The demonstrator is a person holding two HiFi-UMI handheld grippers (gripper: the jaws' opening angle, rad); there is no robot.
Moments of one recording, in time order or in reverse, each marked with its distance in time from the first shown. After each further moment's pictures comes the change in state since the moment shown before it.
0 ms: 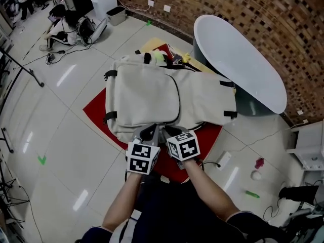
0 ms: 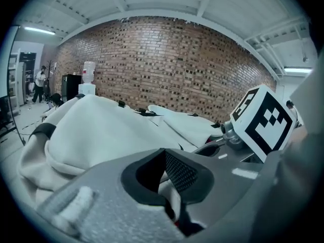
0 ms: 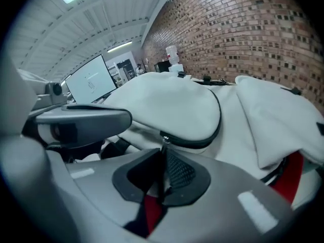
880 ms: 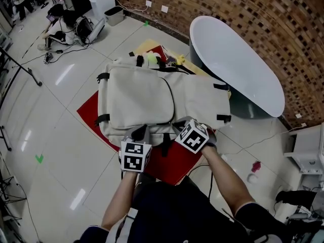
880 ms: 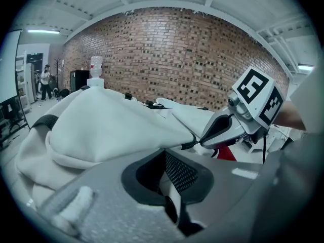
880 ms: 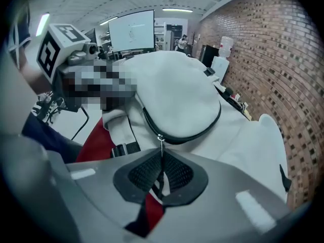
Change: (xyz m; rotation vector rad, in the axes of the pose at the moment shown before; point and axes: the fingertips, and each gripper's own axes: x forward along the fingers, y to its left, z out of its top) left arm 0.017 0.012 -0.014 -0.036 0.086 0.094; right arm -0.030 -0.064 -0.005 -0.623 0.311 0.074
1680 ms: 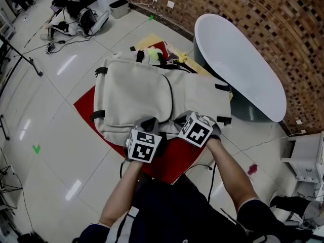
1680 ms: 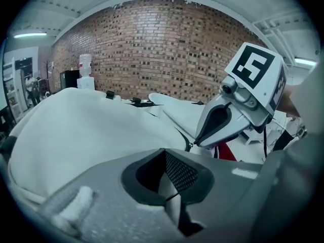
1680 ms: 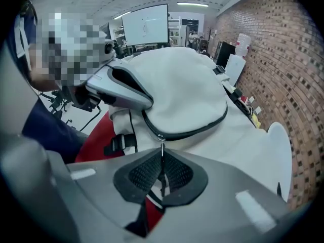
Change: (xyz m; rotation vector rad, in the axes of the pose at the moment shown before) left arm 0.047 -0.033 0.015 0.068 0.063 -0.041; right arm -0.010 -0.015 -0.002 -0.130 0.058 0.119
